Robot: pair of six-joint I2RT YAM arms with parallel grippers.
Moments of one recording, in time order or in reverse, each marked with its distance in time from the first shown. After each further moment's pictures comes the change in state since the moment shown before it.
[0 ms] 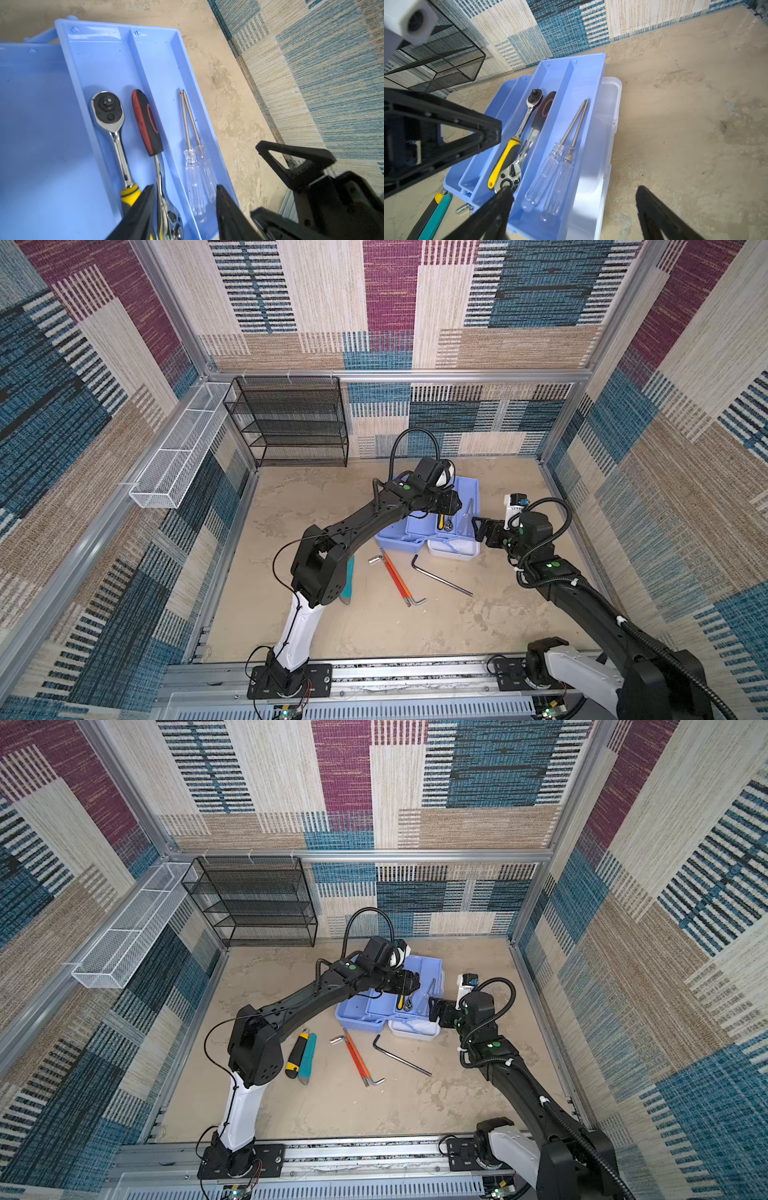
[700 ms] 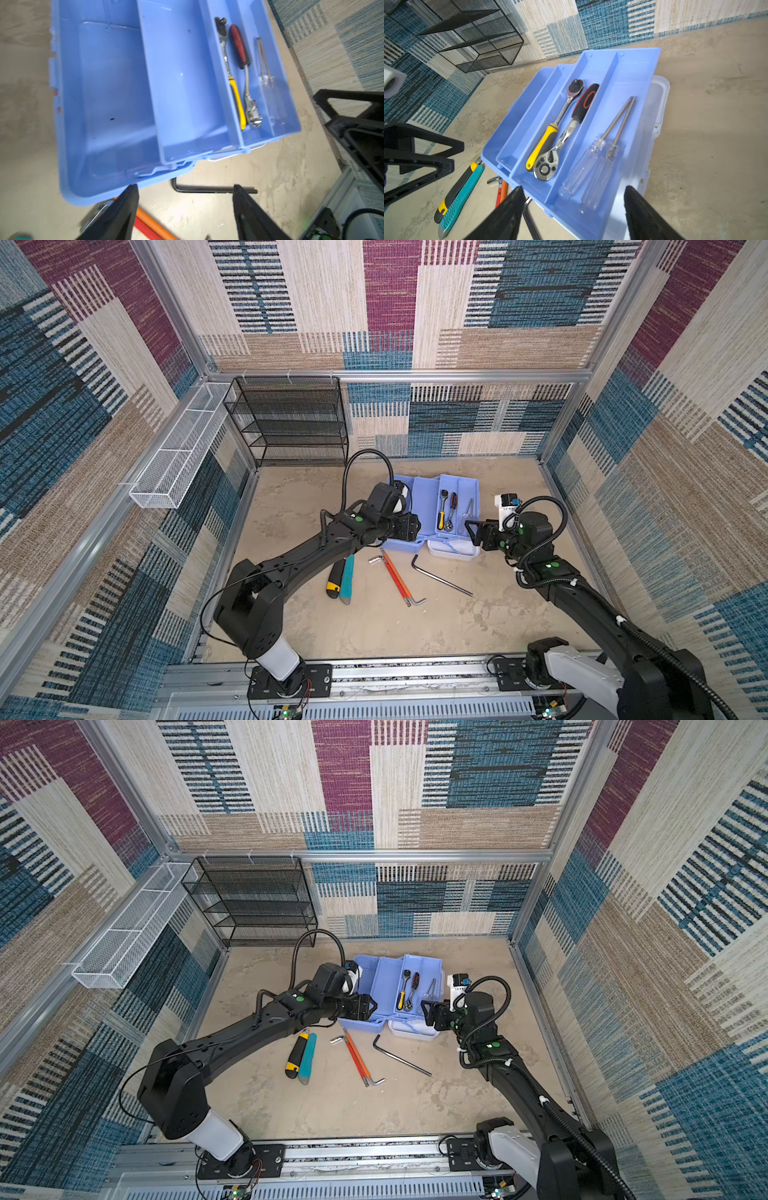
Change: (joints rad) left arm 0.085 -0.538 -0.726 0.131 -0.199 0.011; right arm 0.049 0.006 0.003 0.026 -0.170 -0.061
